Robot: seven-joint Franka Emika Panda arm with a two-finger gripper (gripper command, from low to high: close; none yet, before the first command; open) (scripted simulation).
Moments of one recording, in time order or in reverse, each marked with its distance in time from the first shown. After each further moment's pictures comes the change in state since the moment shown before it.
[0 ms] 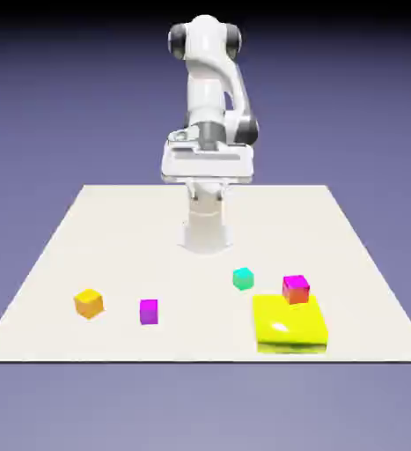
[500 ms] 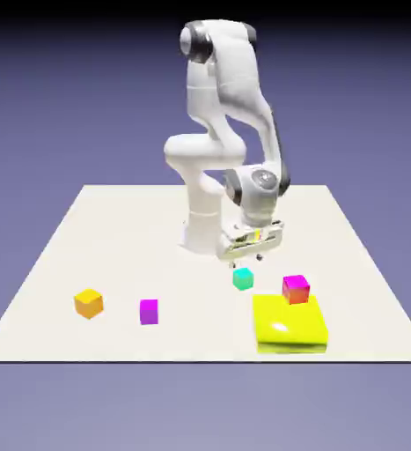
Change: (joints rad) arm 0.014 0.448 0.406 -0.128 0.054 -0.361 -0.026
